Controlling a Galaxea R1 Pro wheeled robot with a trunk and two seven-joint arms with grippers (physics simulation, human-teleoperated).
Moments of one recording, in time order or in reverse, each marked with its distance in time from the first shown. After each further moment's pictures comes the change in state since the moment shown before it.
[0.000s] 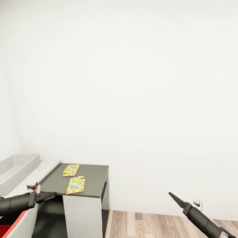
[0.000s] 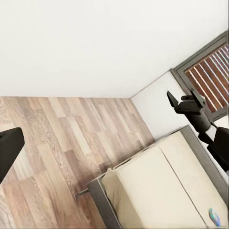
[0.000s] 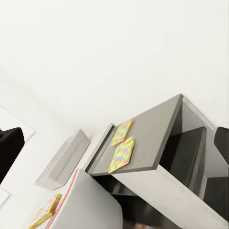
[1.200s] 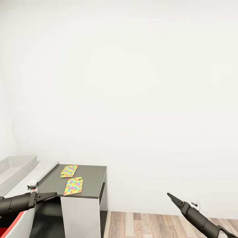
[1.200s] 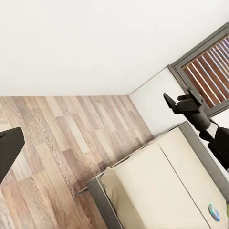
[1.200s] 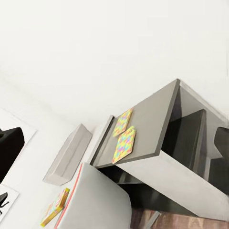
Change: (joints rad) left arm 0.000 0.000 -0.005 -0.002 0.001 -0.005 0.000; right arm -0.007 0.008 -0.001 -0.011 -0.001 0.119 -0.045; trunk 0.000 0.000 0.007
